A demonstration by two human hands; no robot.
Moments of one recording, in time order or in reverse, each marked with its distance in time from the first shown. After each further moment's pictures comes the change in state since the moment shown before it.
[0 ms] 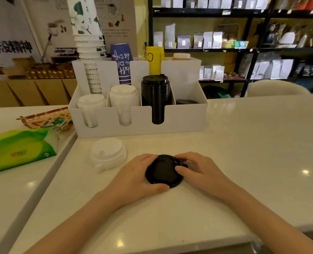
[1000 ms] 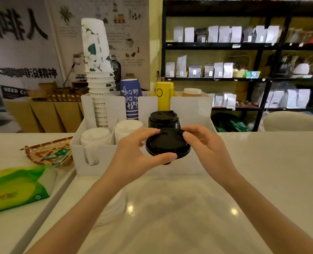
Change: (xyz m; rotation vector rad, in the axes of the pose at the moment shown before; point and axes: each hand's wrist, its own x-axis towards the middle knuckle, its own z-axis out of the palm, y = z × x) left_hand 0.090 0.027 -0.087 -0.199 0.518 0.049; right_hand 0.110 -0.056 -0.061 0.322 0.353 -0.209
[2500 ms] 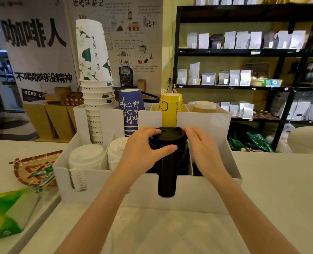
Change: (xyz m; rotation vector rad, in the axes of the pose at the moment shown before) left_hand 0.098 -0.045 0.034 0.162 0.109 -0.097; right_hand 0.108 0.059 0.022 0.005 -0.006 -0.001
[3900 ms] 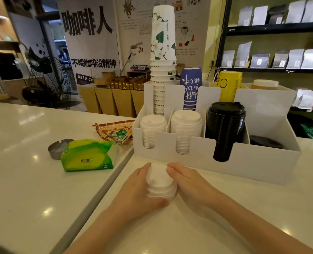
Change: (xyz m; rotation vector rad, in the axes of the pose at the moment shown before) left_hand -0.189 -0.067 -0.087 0.216 -0.242 -0.396; right_hand -0.138 -0.024 0.118 -0.037 -0.710 0.229
